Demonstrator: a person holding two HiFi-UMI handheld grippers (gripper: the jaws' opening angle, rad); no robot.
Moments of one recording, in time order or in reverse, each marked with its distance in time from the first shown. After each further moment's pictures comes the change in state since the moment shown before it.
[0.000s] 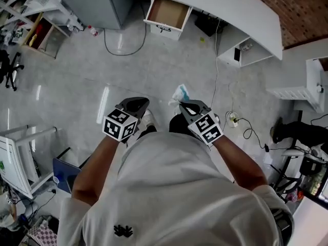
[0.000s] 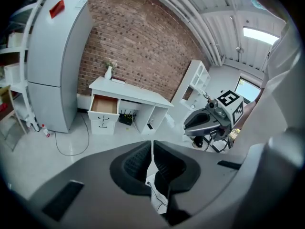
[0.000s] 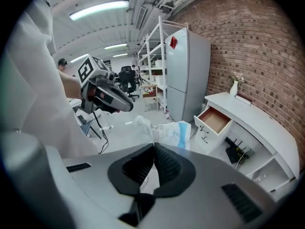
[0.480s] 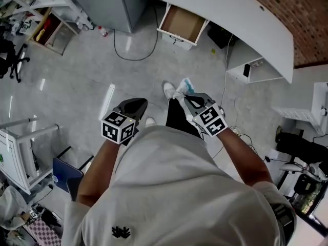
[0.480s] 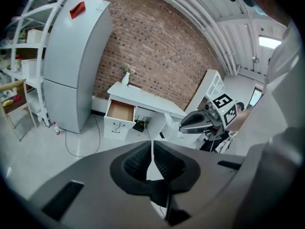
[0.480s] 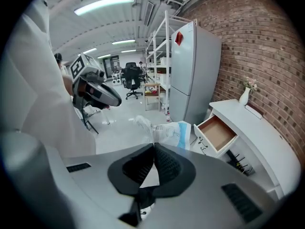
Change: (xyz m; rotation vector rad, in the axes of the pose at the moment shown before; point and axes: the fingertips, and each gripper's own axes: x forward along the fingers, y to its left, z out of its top) left arm 0.018 0.115 0.066 -0.126 -0.073 0.118; right arm 0.089 -0.119 0.081 -0.105 0.032 0.055
